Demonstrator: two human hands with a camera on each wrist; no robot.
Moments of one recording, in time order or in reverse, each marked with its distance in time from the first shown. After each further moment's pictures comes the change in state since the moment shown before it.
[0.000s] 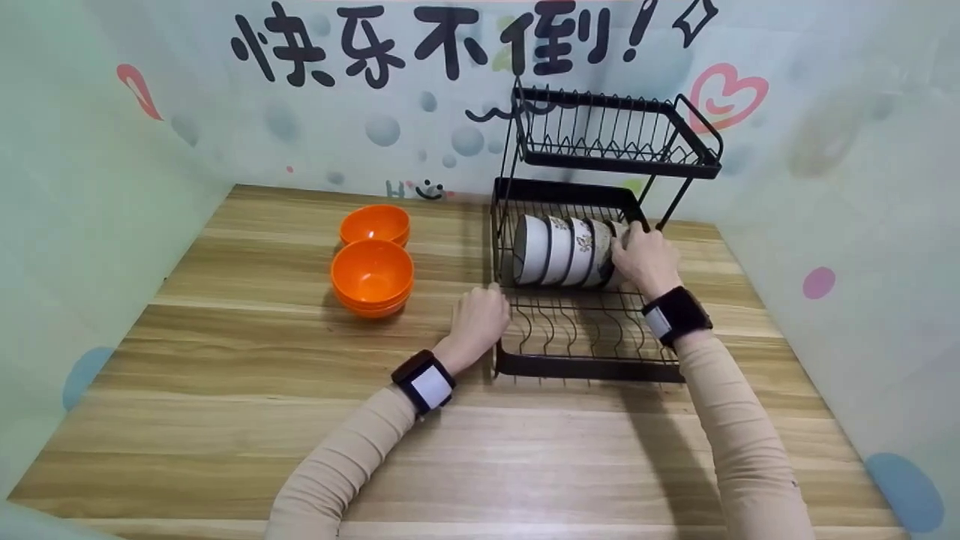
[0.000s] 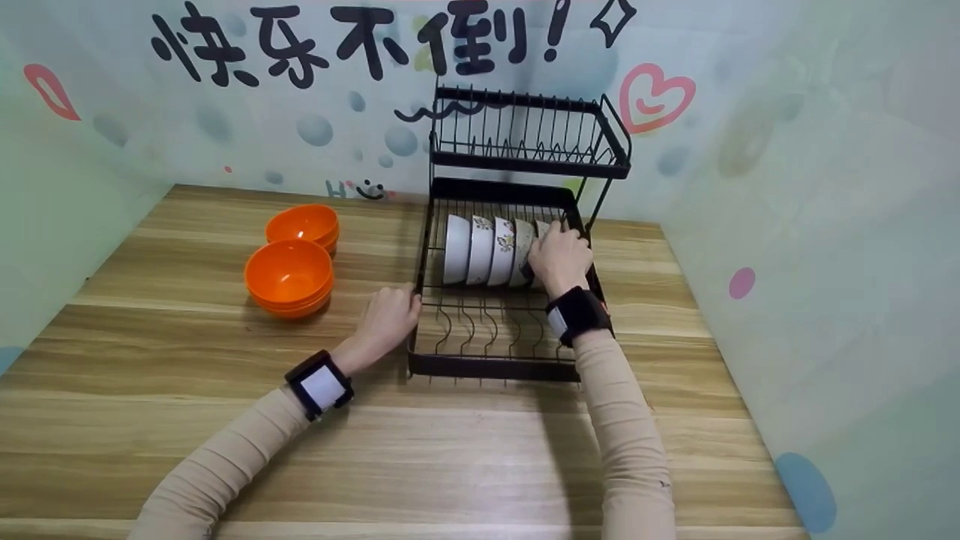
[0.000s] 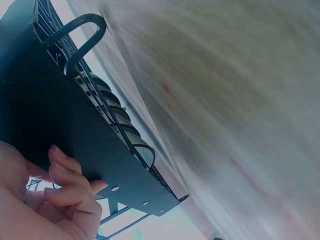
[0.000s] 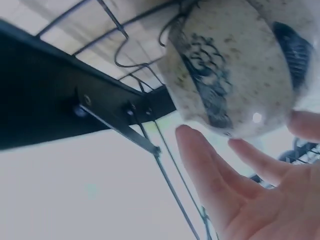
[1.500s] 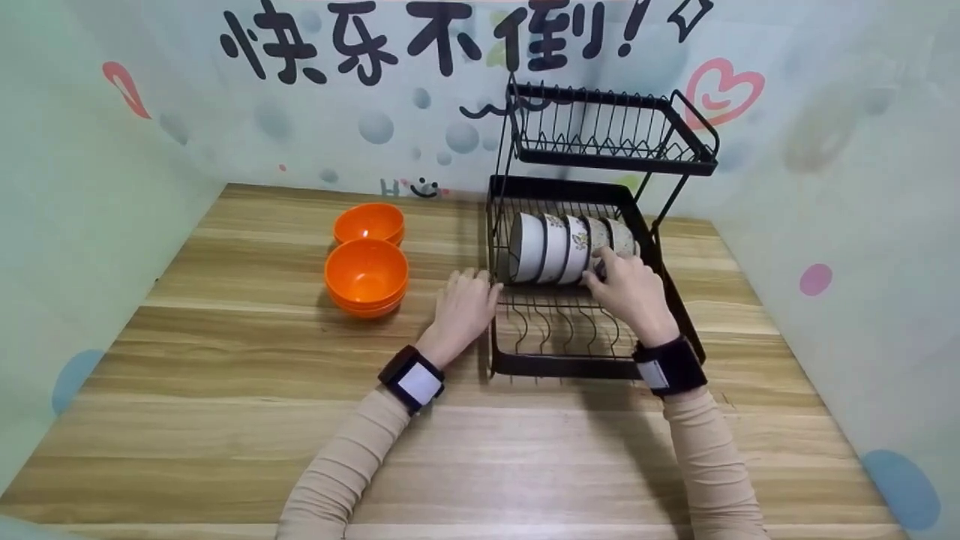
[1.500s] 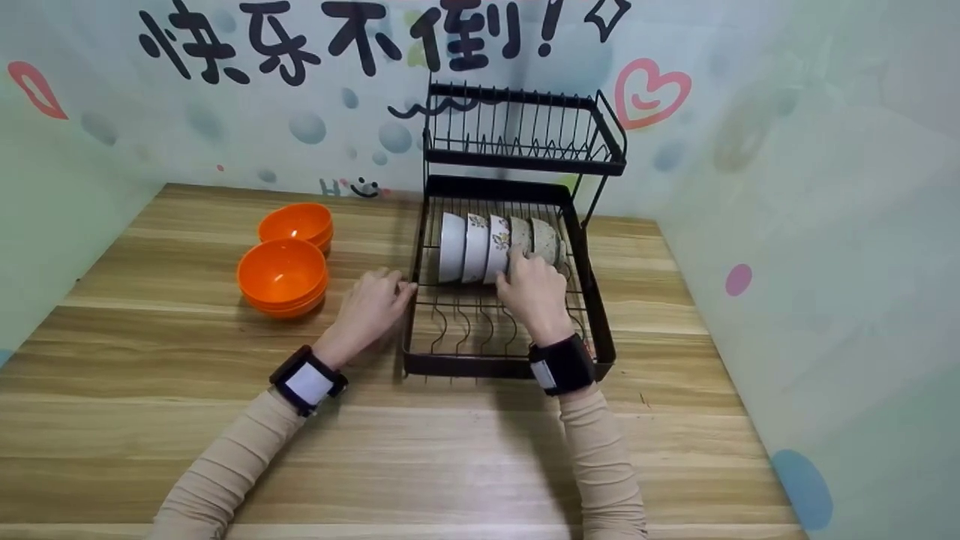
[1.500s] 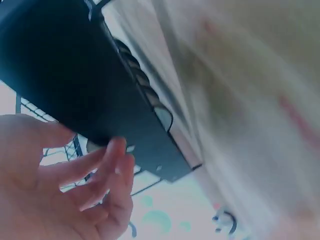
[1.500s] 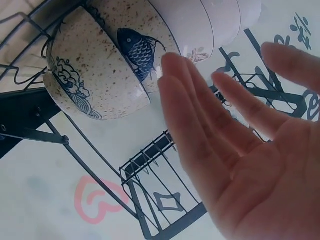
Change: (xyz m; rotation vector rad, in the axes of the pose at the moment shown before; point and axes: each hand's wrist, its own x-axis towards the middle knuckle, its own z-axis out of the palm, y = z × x) left_hand 0.010 -0.009 -0.018 0.071 -0.061 -0.028; right_hand -0.063 -0.028 -0.007 0.090 0.025 -0.229
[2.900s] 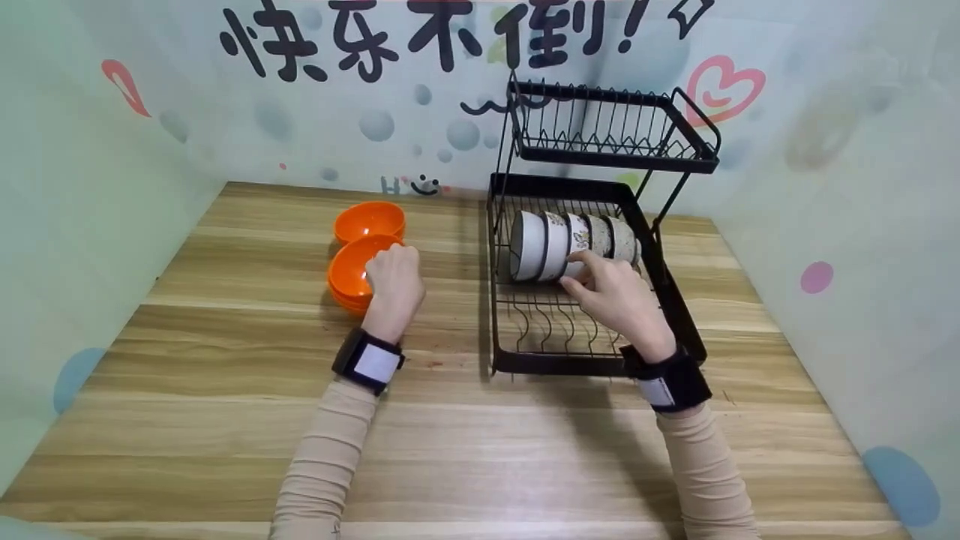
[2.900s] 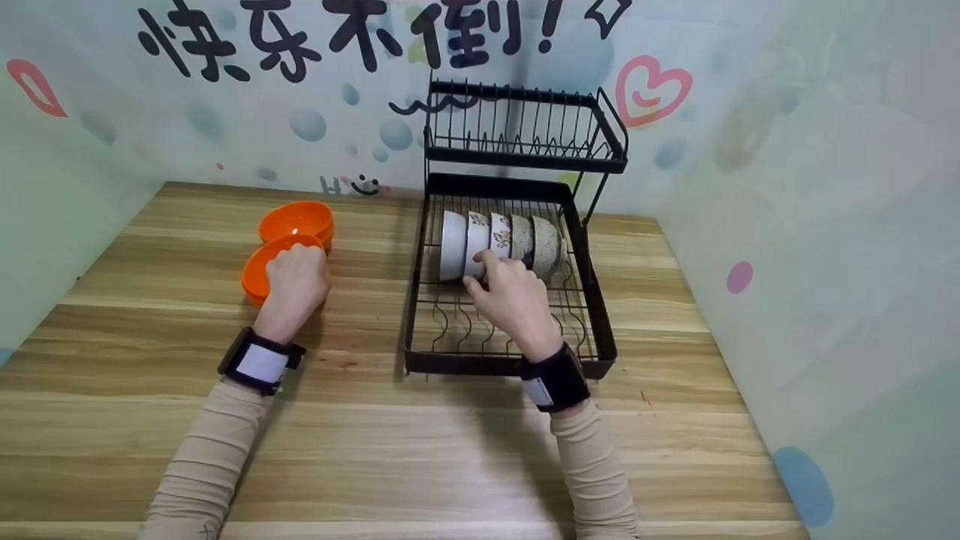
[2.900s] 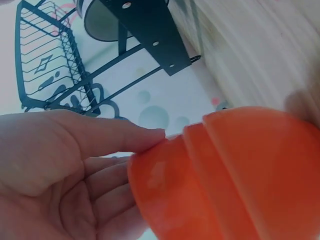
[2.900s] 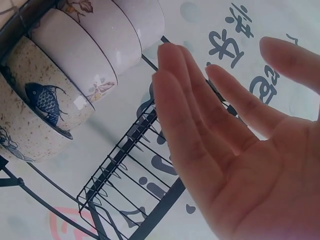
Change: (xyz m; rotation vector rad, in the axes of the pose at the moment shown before) left_hand 0.003 -0.050 -0.060 0.304 -0.016 -0.219; right_hand -0.021 -0.036 -0.019 0.250 -0.090 -0.131
